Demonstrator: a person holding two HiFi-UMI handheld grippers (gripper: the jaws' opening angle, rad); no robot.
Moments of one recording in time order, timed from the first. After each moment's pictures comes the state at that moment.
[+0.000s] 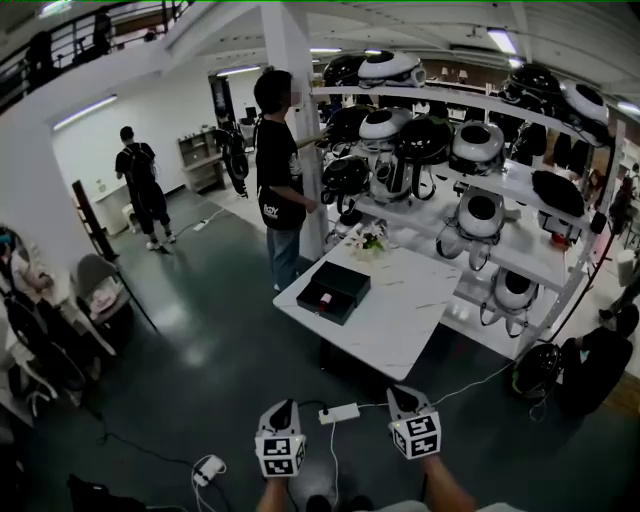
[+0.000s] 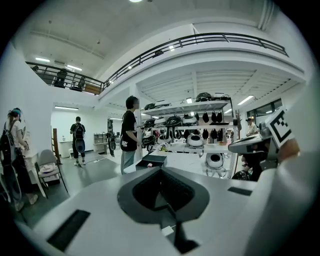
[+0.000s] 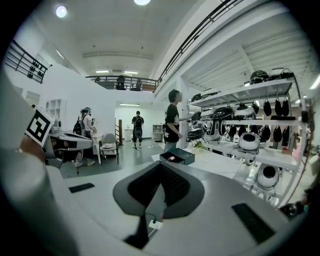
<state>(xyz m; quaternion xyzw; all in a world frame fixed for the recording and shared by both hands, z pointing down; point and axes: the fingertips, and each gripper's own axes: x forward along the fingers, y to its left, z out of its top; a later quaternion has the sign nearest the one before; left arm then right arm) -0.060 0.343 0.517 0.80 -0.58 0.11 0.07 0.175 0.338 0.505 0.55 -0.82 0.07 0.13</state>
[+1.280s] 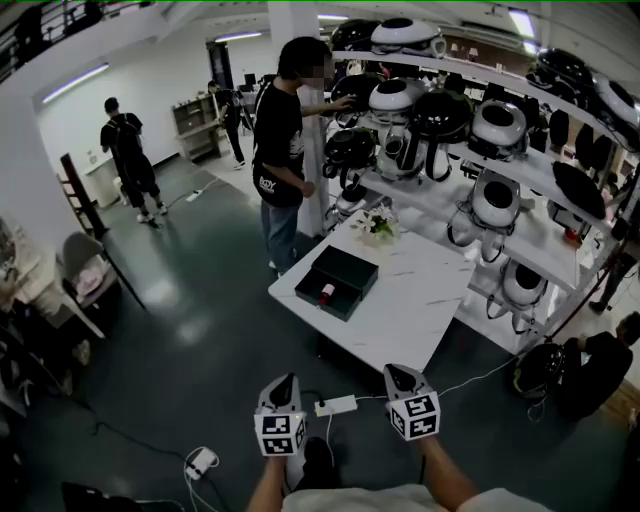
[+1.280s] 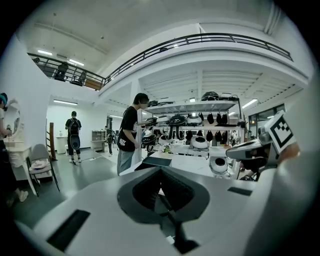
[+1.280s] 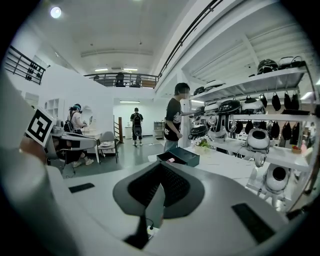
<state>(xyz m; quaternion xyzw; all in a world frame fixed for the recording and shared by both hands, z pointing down) -0.064 0.191 0.548 0.81 -0.57 0.09 0.09 0.155 0.188 0.541 0.54 -0.83 0.08 0.14</state>
